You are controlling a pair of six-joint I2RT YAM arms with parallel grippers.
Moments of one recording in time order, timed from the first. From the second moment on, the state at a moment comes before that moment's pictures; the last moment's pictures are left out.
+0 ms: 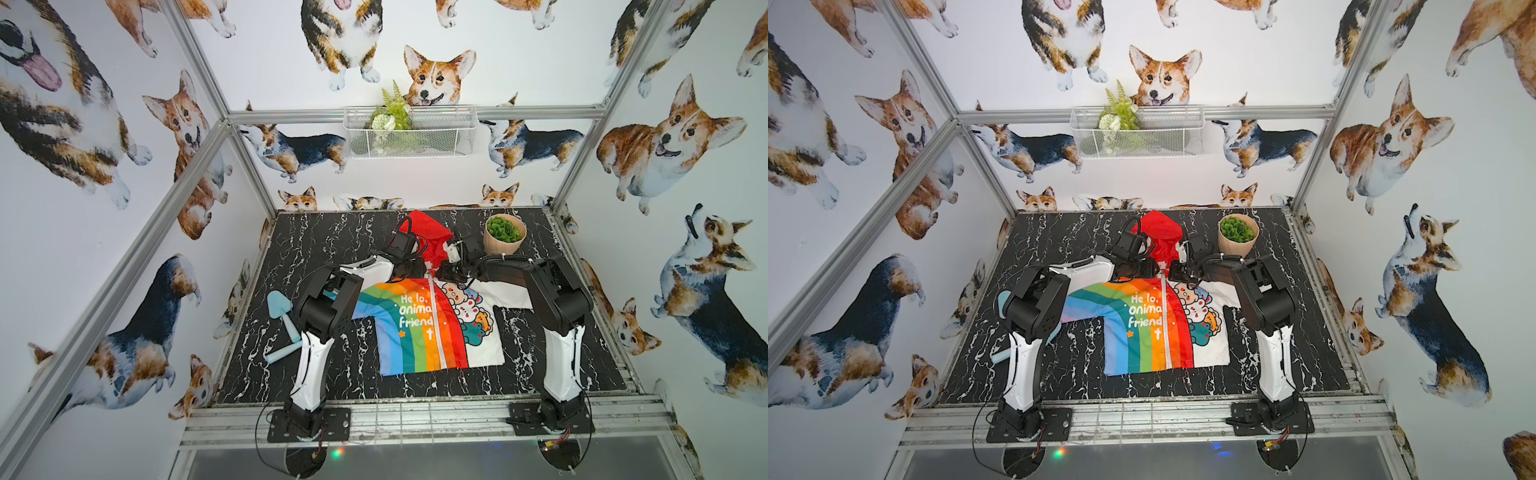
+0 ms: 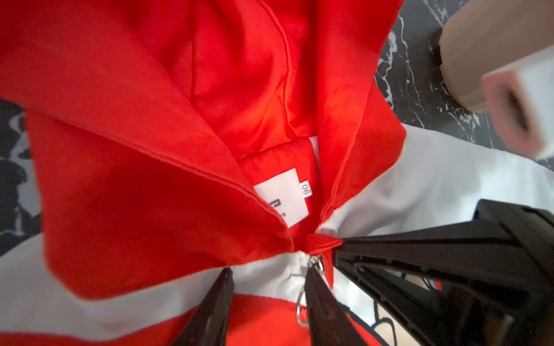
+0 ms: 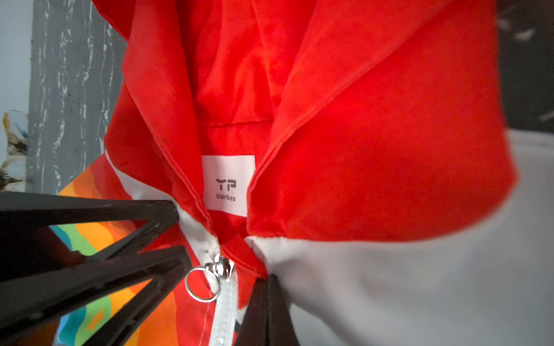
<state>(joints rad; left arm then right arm) -0.56 2.15 1.45 -0.19 0.20 -0.43 0.45 2.07 1.24 -0.11 -0.36 0.48</state>
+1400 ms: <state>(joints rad) -0.54 2.19 1.42 -0.06 0.36 -0.55 0.44 2.02 1.21 -0.13 -0.37 0.52</state>
